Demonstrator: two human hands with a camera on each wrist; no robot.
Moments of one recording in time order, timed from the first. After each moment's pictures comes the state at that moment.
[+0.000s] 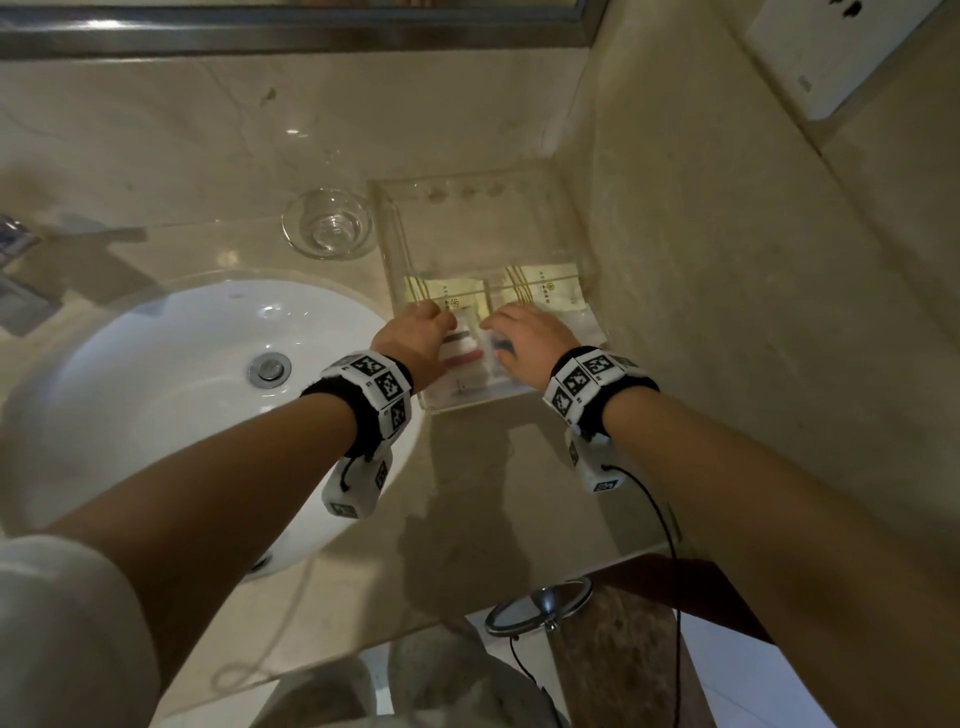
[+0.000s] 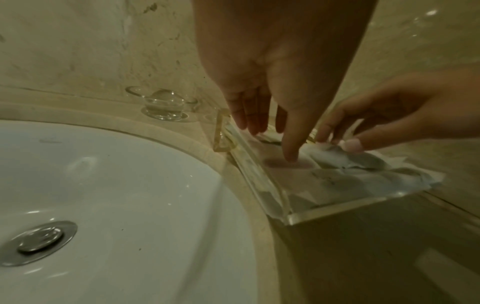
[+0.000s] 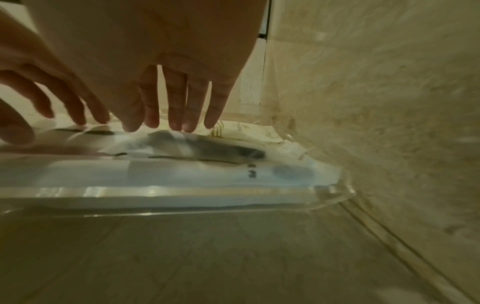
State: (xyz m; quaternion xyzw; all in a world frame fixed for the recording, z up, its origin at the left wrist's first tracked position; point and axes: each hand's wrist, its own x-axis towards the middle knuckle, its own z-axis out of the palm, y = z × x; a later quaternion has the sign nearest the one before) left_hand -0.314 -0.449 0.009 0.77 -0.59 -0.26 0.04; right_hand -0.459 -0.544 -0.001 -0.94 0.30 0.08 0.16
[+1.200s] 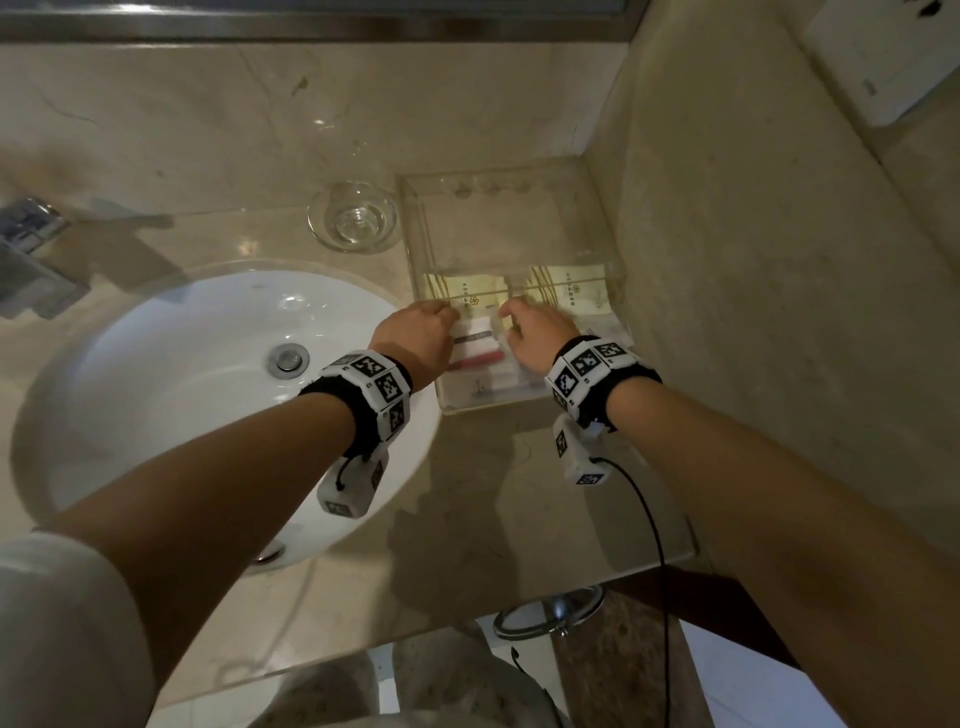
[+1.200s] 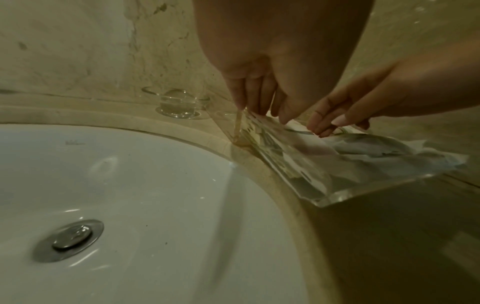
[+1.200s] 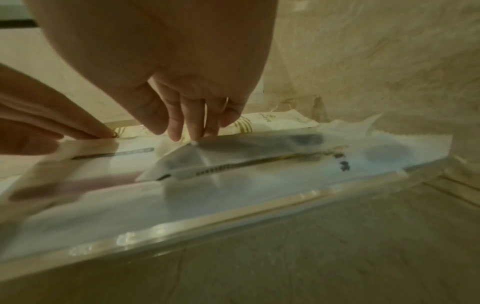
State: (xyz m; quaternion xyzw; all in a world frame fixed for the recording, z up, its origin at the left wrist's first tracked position) left_hand -0.297 -0.442 0.003 0.78 -0.59 -0.20 0.06; right_hand -0.432 -0.545 -0.008 -0.88 0.41 0.09 0.23
